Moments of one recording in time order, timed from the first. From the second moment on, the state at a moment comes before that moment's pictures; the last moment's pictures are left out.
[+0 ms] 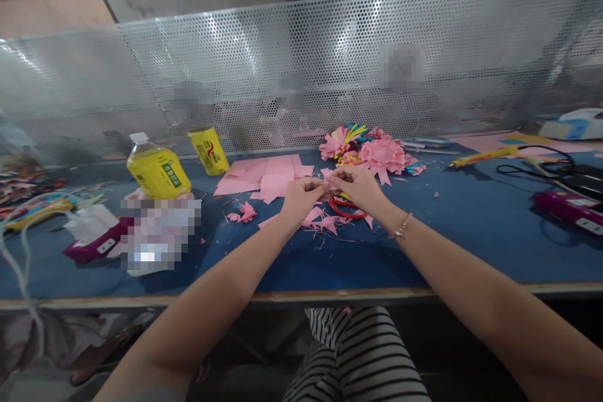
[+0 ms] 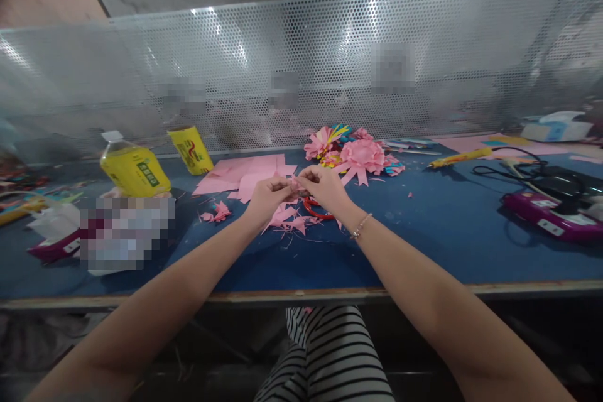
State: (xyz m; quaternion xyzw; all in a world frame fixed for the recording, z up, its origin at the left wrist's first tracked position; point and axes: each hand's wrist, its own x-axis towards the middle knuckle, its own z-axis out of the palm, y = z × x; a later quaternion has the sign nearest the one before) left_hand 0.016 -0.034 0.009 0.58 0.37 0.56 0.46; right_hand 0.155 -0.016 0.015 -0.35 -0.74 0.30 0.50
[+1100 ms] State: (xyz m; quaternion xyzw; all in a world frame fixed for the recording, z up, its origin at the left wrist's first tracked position) left_hand 0.013 -0.028 0.007 0.61 0.37 0.54 0.45; right_hand 0.155 -0.016 0.014 -0.35 -0.74 0.31 0.48
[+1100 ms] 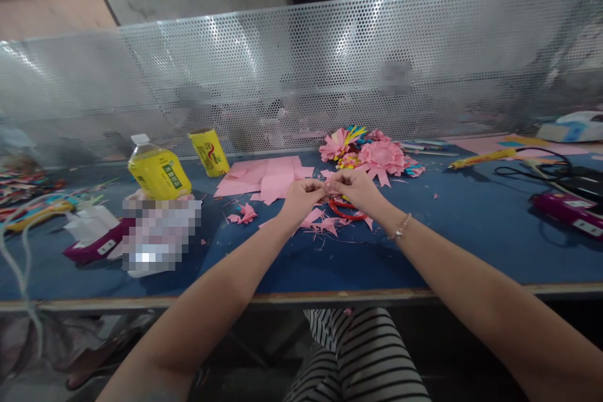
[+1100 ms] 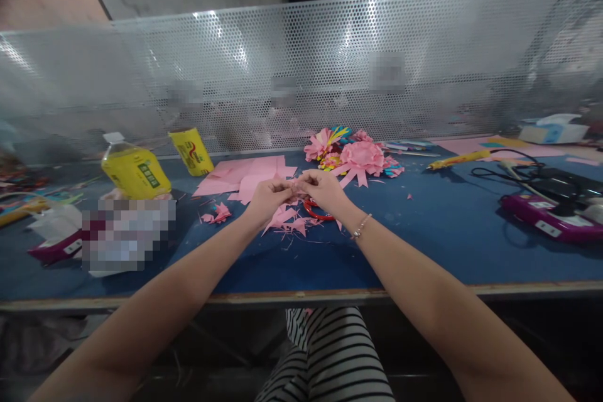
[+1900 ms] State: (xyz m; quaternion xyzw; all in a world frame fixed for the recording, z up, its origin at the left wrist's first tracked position) left_hand 0.009 -0.028 0.008 0.66 0.37 0.56 0.33; right_hand 0.152 -0.024 0.020 -0.35 -0.51 0.68 0.40
